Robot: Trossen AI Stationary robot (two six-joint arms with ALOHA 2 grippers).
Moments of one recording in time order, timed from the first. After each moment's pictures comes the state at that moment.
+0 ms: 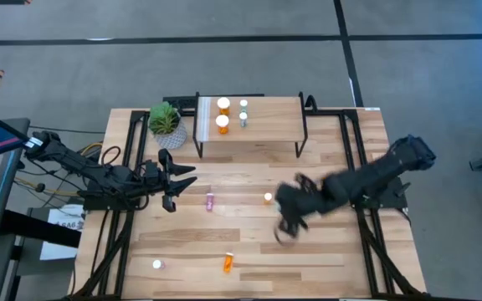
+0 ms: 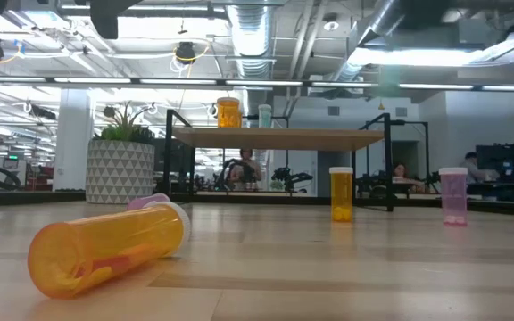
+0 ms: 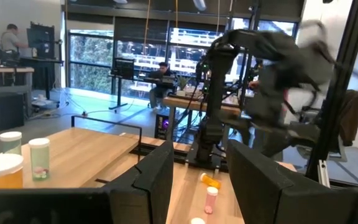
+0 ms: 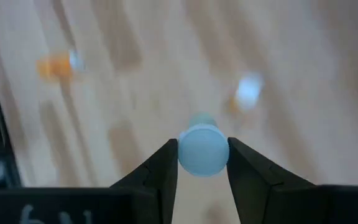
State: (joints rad) left arm -0.40 0.77 0.38 0.57 -0.61 -0.04; right arm 0.43 1.52 1.37 -0.98 0.29 0.78
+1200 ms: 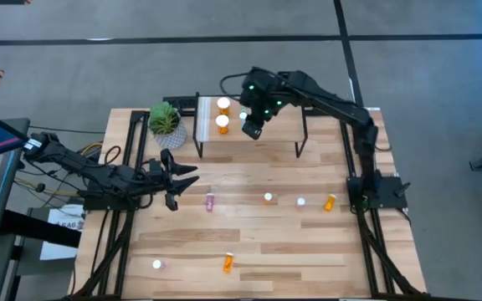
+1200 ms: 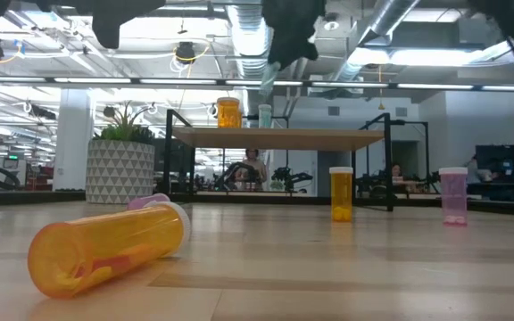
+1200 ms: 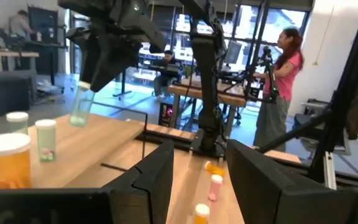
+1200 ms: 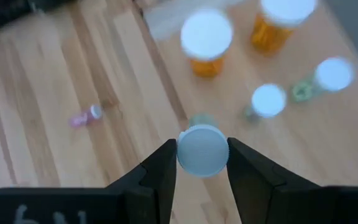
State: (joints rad) left arm -0.36 0.77 0.38 0.50 -0.59 -0.11; right arm -0.39 1.99 2.27 -1.27 -0.12 0.09
